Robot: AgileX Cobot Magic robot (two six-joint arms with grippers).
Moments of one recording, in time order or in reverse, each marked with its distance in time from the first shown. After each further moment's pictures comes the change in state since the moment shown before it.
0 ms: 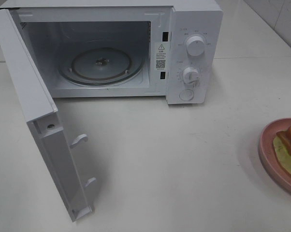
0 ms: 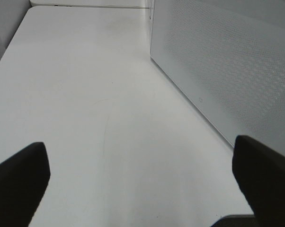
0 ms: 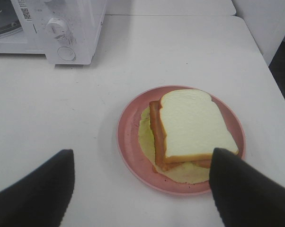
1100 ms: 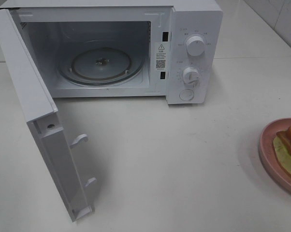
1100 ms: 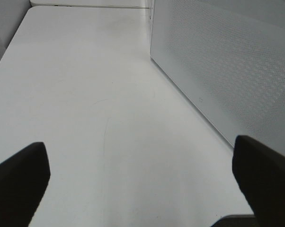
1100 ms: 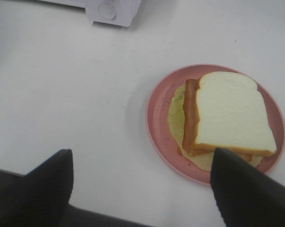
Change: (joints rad) left arm 0.000 0.000 0.000 0.000 0.000 0.000; right arm 0.176 0.132 -0.004 -0.010 0.015 0.000
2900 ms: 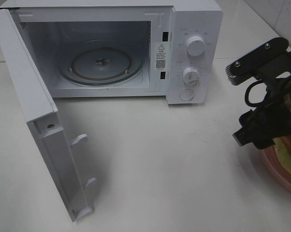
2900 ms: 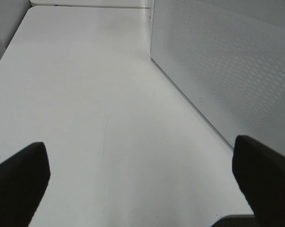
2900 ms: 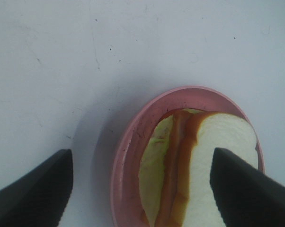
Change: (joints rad) left arm 0.000 0.000 0.000 0.000 0.000 0.000; right arm 0.434 1.192 -0.179 -0.740 -0.249 0.723
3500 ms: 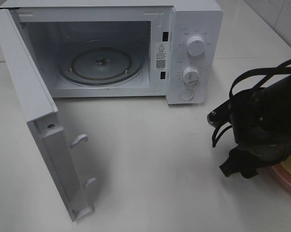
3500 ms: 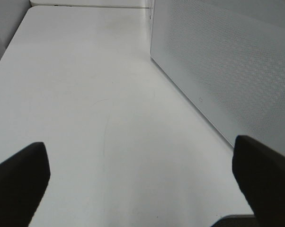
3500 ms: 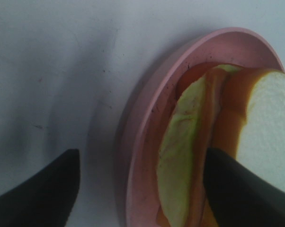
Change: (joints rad) left arm 0.000 0.000 0.000 0.000 0.000 0.000; right arm 0.000 0.432 -0.001 -0.160 0.024 0.328
